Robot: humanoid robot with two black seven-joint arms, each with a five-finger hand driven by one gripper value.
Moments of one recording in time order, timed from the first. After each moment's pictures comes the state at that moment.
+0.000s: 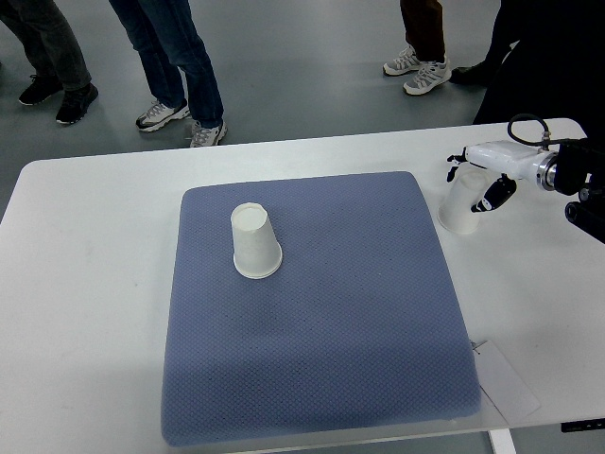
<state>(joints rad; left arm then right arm) -0.01 0.00 -0.05 -0.17 0.05 0.14 -0.04 1.01 -0.47 0.00 0.56 -1.37 -0.01 0.37</state>
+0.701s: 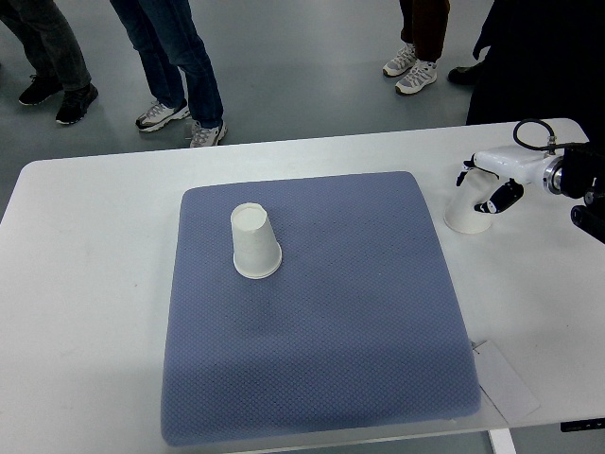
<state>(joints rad) -0.01 0.00 -0.05 -0.17 0.05 0.14 -0.04 1.02 -0.47 -0.02 0.55 -1.36 -0.01 0.36</state>
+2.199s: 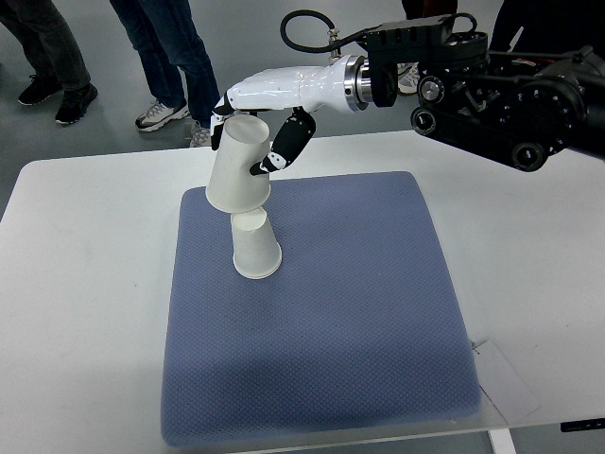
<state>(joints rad) -0.01 0.00 -0.05 -0.17 0.05 0.14 -0.04 1.46 -0.26 0.10 1.04 -1.31 0.25 0.30</state>
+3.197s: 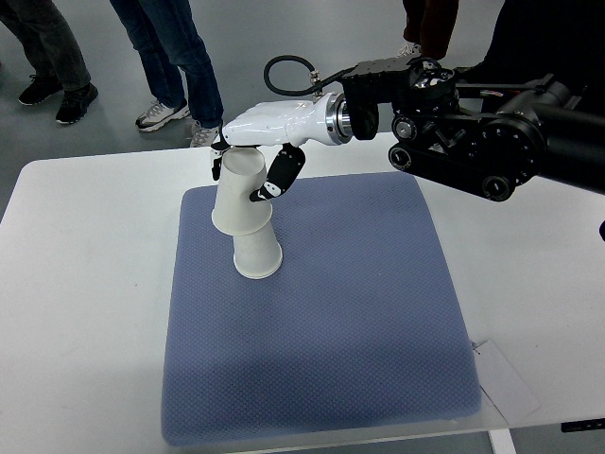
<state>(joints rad) -0.01 0.00 -0.05 -0.17 0.05 0.14 -0.04 1.41 -0.19 0.07 1.01 -1.40 0.22 0.27</state>
